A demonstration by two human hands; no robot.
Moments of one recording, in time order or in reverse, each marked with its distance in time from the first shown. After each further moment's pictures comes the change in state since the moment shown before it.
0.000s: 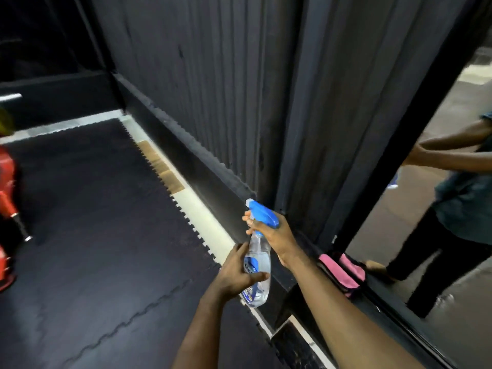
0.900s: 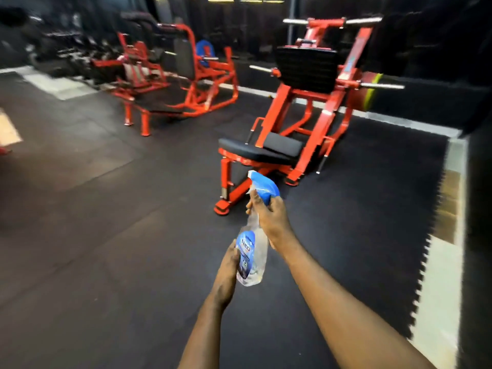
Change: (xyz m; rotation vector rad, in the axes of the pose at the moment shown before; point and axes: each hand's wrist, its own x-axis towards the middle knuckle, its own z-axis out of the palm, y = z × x) left_hand -0.474 -0.082 -0.032 -0.567 1.423 -0.401; right_hand -0.332 0.037 0.371 -0.083 -1.207 -0.051
